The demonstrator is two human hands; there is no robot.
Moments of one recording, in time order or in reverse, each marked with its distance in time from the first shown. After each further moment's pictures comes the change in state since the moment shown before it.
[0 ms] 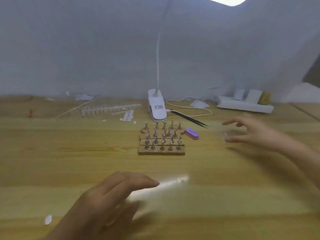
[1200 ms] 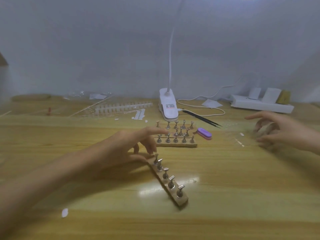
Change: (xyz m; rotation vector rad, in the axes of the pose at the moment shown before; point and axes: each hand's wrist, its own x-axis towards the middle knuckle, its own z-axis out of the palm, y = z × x) left_hand 0.066 -0.080 -0.018 -0.059 -0.325 -0.114; right_hand 0.007 0.045 -0.010 0.196 0.012 -0.030
